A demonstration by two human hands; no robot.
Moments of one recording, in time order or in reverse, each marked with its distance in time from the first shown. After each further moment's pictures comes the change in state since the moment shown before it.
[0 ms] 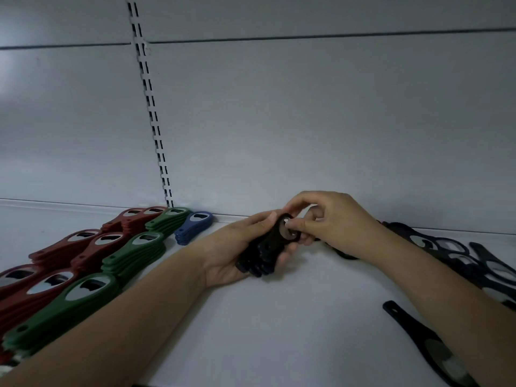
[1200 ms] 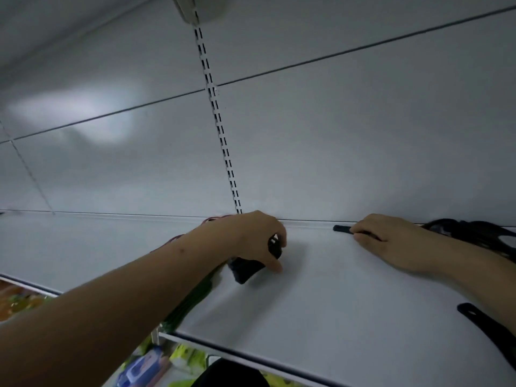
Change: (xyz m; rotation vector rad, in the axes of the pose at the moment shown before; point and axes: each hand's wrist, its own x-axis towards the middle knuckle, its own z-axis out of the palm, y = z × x) left_hand -0.059 0.065 -0.005 2.063 0.326 -0.295; right_hand 0.007 0.046 0.010 -0.516 -0.217 0.007
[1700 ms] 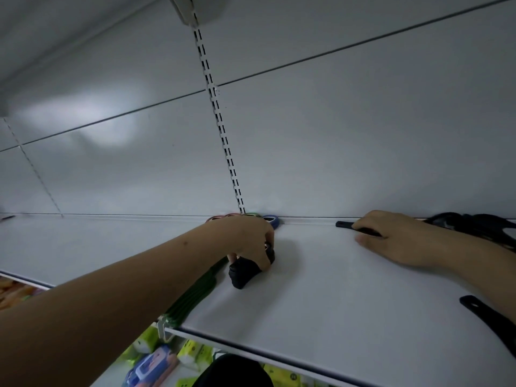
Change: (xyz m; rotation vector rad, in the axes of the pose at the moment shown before) left_hand -0.002 -0.005 0.003 -0.132 -0.138 -0.227; right_hand 0.003 0.004 0.003 -0.043 -0.029 -0.002
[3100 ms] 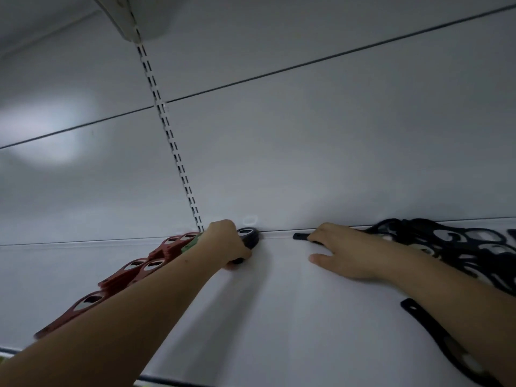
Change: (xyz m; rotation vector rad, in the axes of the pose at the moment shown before) left_hand 0.056 0.030 0.007 -0.074 0.306 -0.205; right_hand -0.012 -0.016 -0.006 -0.040 -0.011 0.028
